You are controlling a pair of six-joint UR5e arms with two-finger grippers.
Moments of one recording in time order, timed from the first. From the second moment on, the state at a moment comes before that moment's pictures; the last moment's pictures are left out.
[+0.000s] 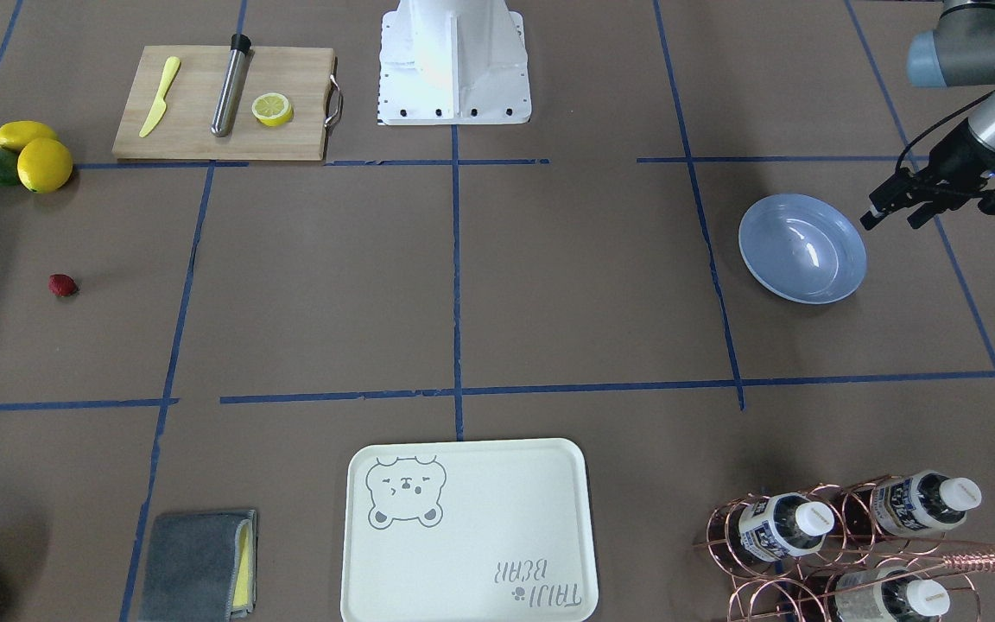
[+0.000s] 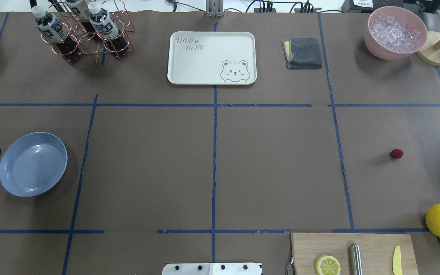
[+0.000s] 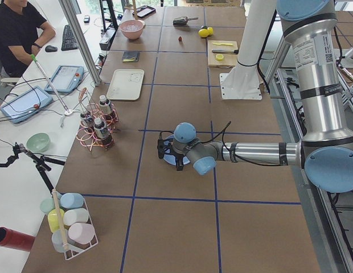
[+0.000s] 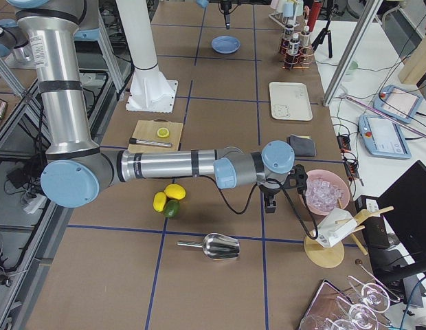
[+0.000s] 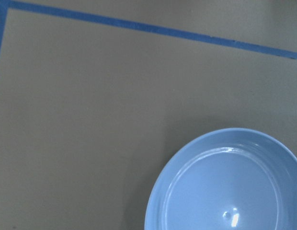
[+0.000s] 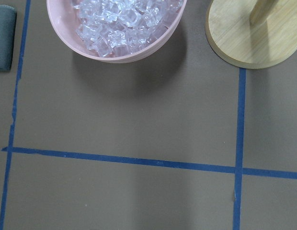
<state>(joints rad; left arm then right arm) -0.99 -1.32 -1.69 -2.49 -2.22 -1.08 1.52 -1.44 1.53 -1.41 2.50 0.18</state>
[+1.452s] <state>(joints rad) -0.84 -1.33 -1.64 -2.52 -2.06 -1.18 1.52 -1.43 1.53 -1.40 2.50 0.18</state>
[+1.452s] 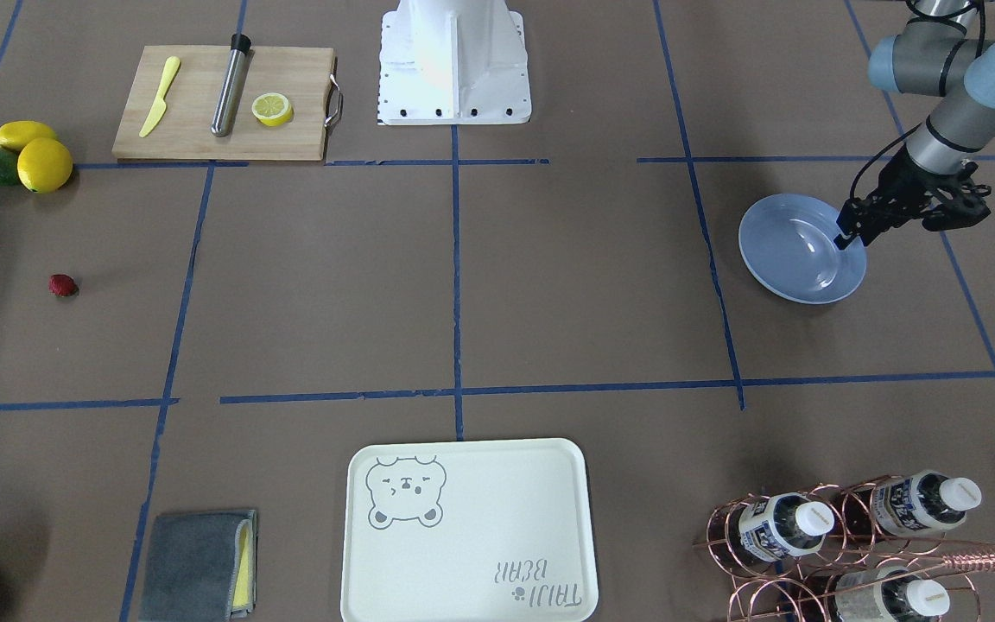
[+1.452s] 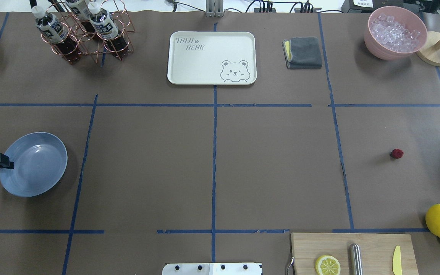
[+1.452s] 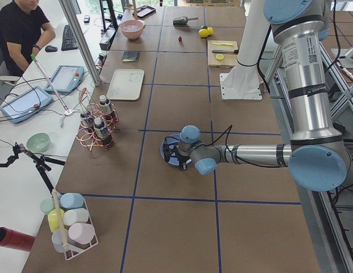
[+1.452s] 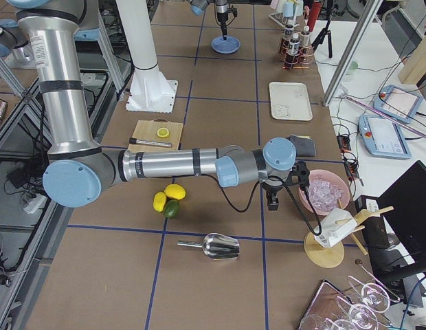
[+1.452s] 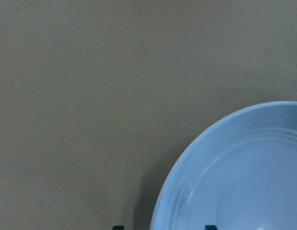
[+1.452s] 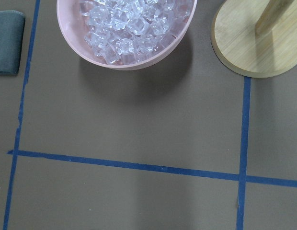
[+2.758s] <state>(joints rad) -1.01 -1.65 -1.98 -1.91 -2.20 -1.33 1.44 -1.43 1.57 -1.39 2.46 0.32</state>
